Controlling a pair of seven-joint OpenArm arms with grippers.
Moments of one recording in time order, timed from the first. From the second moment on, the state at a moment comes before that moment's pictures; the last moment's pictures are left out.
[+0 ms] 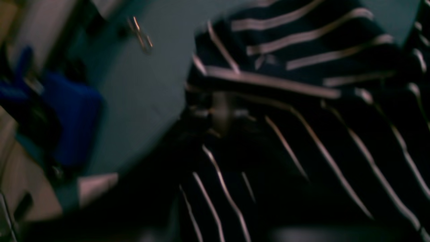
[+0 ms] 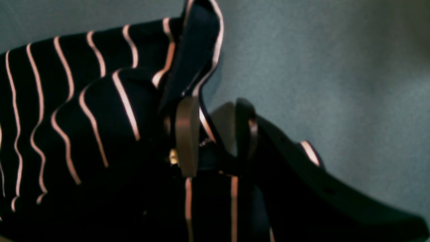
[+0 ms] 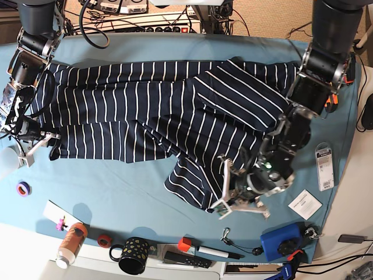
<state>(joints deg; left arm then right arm) -31.5 -14.2 29.9 78.9 -6.7 -23.3 41.0 22.2 32.5 23.6 50.7 20.6 34.6 -54.0</state>
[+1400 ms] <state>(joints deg) -43.5 0.2 29.6 49.9 2.3 -0.6 74.4 22.2 32.5 23.6 50.7 20.6 34.6 -55.3</state>
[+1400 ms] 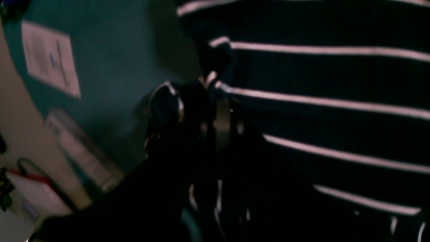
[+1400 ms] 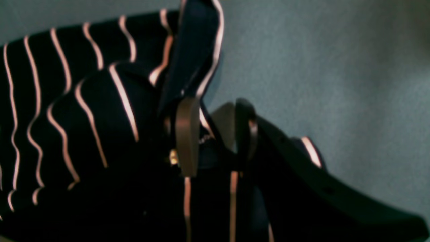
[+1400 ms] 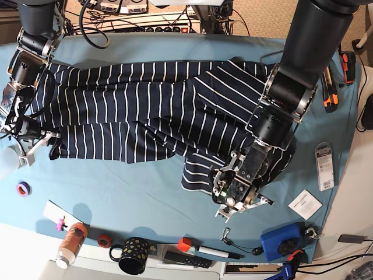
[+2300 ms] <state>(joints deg) -37.7 -2.6 29.6 51.9 14.6 -0.6 75.8 22.1 32.4 23.6 50.7 20.5 34.6 -54.0</state>
